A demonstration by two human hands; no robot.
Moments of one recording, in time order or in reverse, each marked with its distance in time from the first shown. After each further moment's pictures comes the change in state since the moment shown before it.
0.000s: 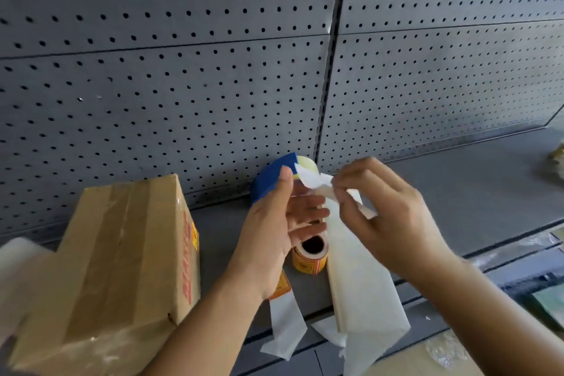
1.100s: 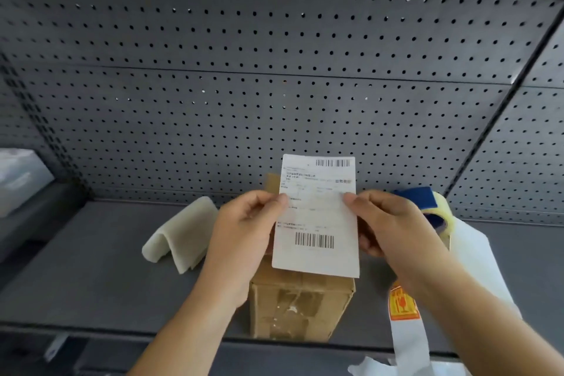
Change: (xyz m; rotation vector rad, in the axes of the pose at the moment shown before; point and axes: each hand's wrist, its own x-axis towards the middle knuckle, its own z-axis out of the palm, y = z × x) left_hand -0.128 0.096 -0.171 0.335 0.526 0.317; right_hand 0.063 -0.164 0.103 0.827 -0.471 0.869
